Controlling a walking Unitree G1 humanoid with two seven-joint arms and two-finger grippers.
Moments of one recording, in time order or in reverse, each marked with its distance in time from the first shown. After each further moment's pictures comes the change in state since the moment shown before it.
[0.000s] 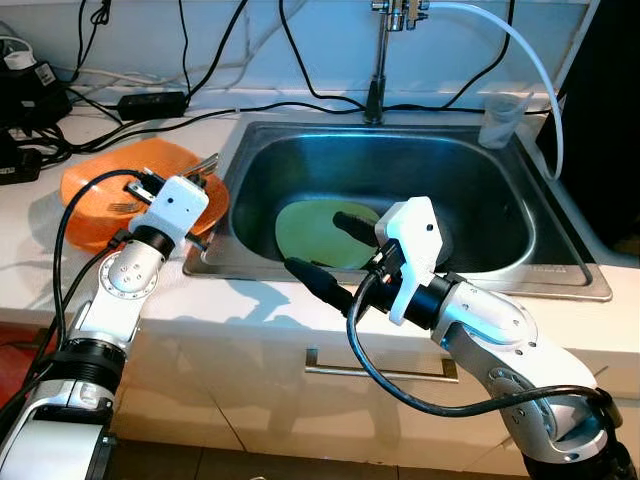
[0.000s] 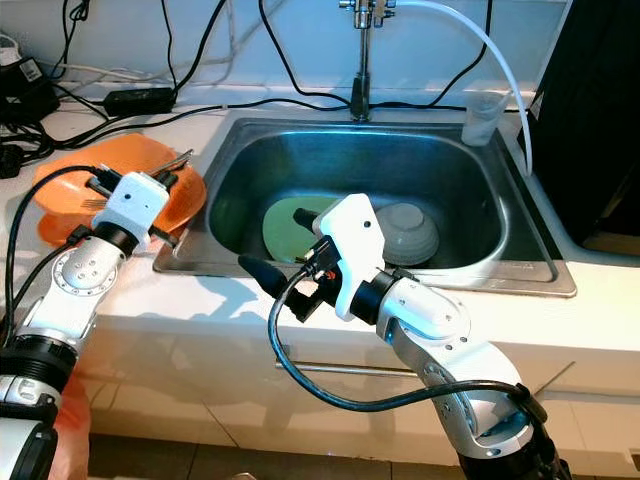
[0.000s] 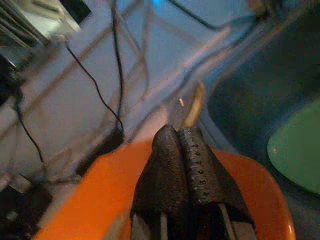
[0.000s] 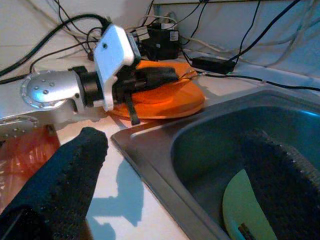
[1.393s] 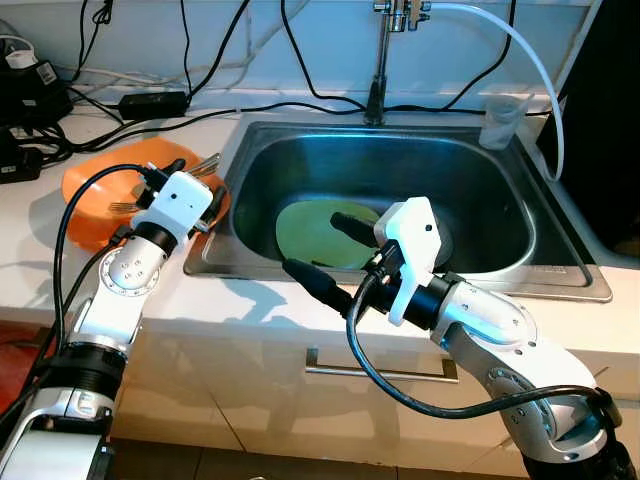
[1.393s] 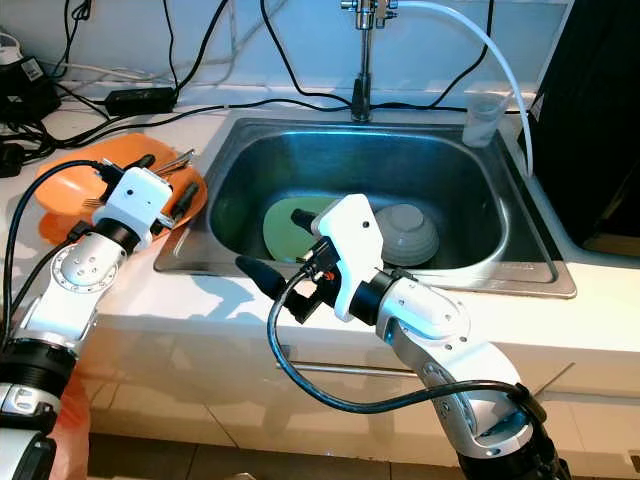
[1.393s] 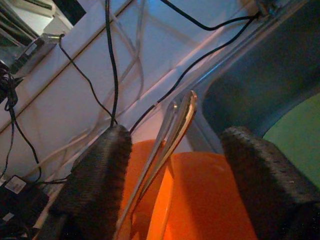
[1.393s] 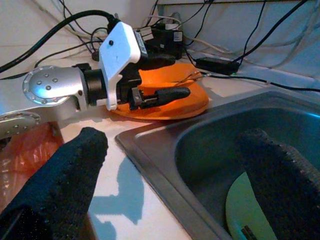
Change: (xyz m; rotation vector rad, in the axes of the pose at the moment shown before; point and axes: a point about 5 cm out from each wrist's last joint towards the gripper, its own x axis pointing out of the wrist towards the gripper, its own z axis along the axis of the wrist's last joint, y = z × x) left arm 0.000 -0.002 0.002 -0.007 0.056 -0.040; right arm 0.001 0.001 0.000 0.003 -0.003 0.016
